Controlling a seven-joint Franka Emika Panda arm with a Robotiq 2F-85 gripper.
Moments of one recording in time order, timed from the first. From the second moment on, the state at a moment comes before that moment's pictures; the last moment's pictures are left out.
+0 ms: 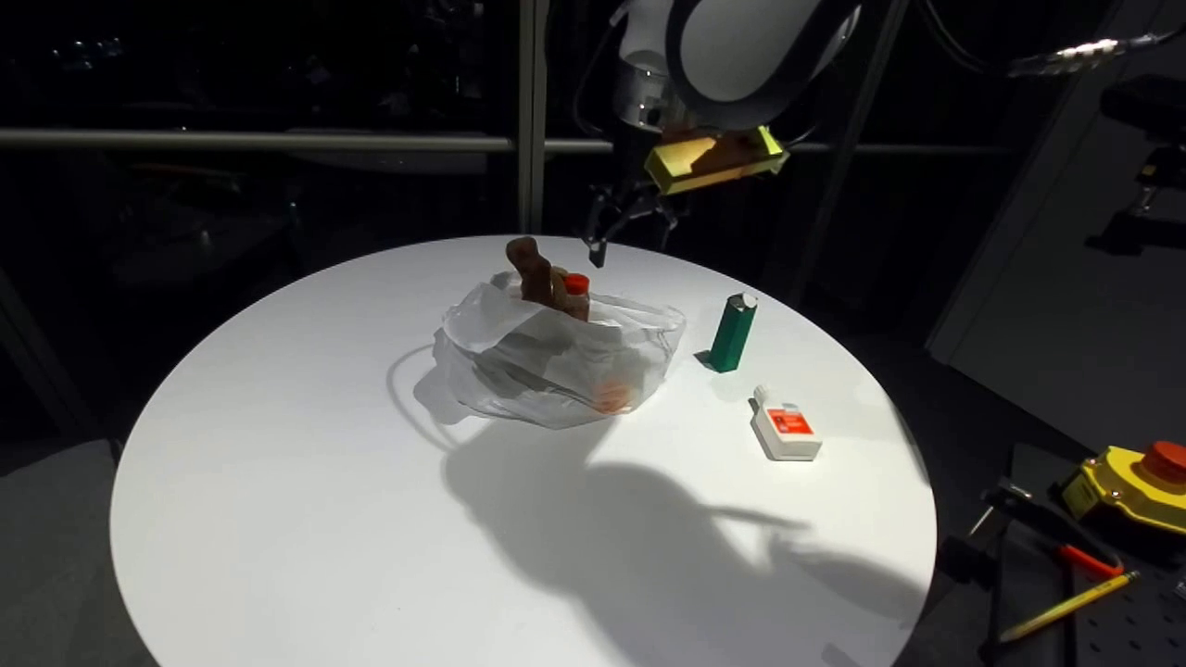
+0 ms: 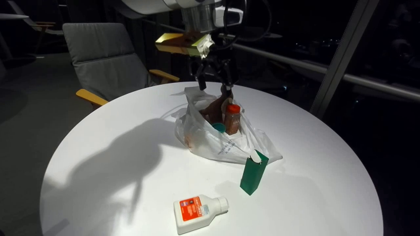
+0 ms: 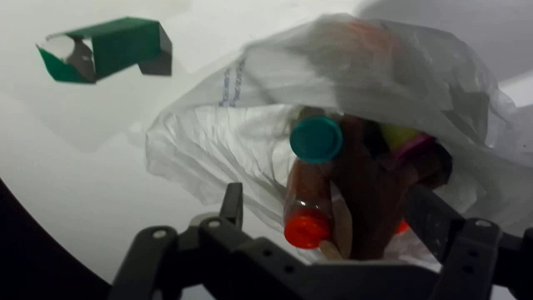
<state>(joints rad) 0.14 0.42 -0.15 -1.97 -0.24 2.58 0.44</state>
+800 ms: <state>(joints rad) 0.14 0.73 -0.10 -1.58 -0.24 2.63 0.21</state>
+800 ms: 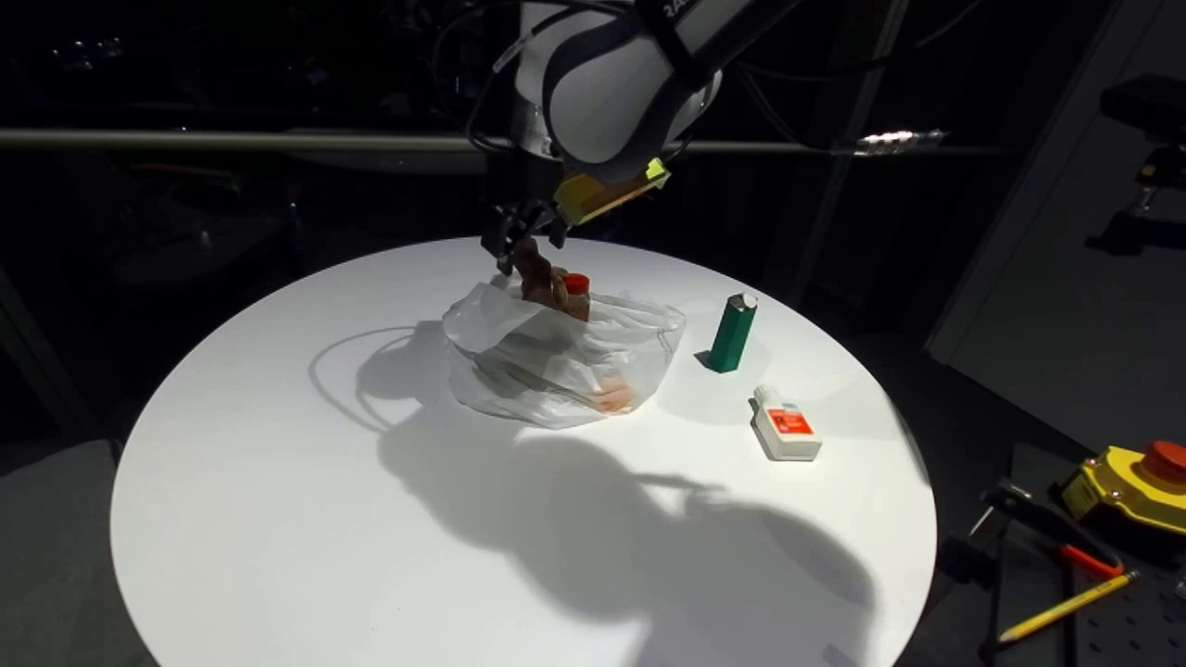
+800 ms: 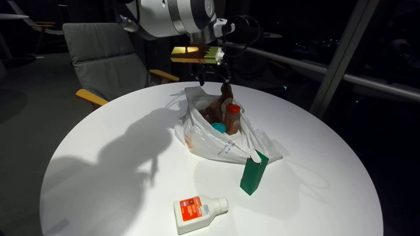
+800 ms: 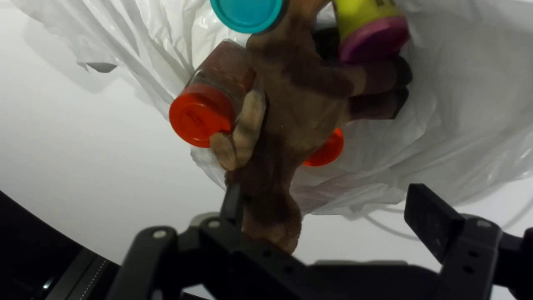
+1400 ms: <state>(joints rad) 0.14 0.87 -0.15 -1.42 -0.24 2.61 0.20</state>
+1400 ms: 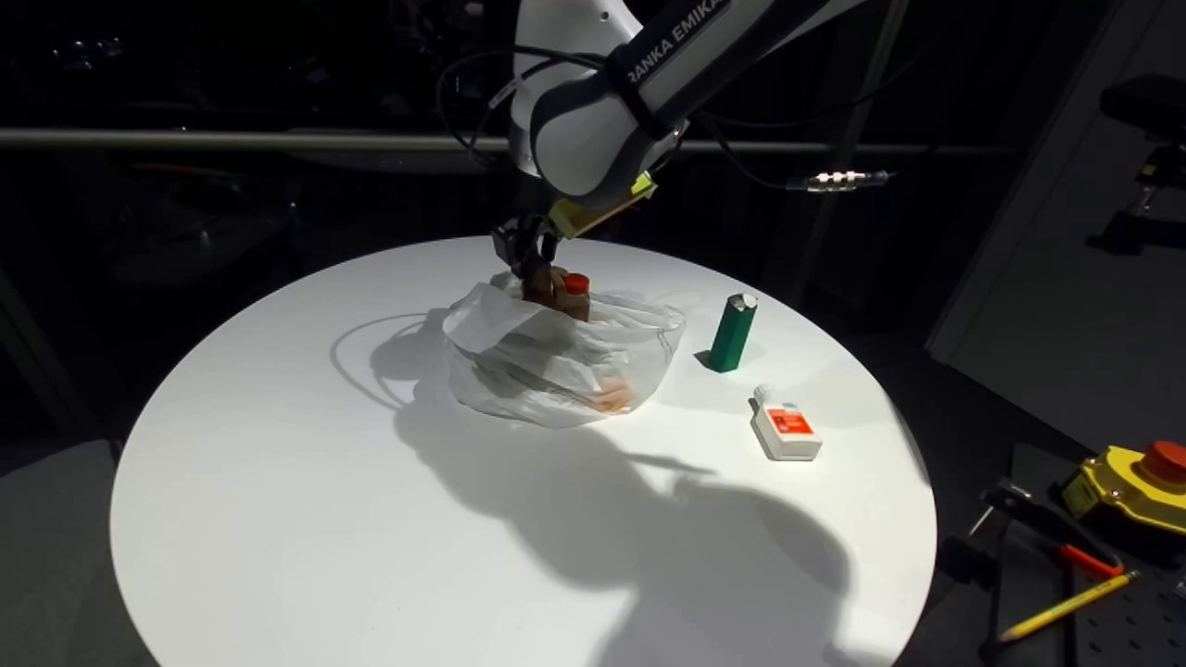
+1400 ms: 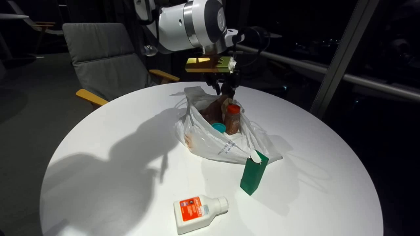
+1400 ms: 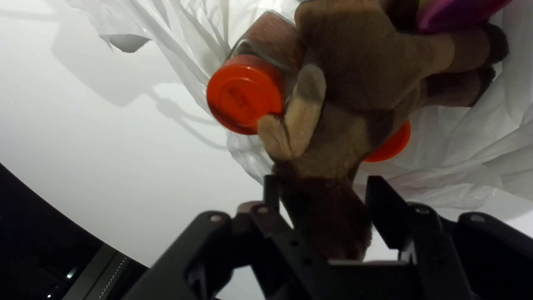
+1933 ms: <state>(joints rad) 0.19 0.82 -0.21 -1.45 -0.26 2.61 0.22</state>
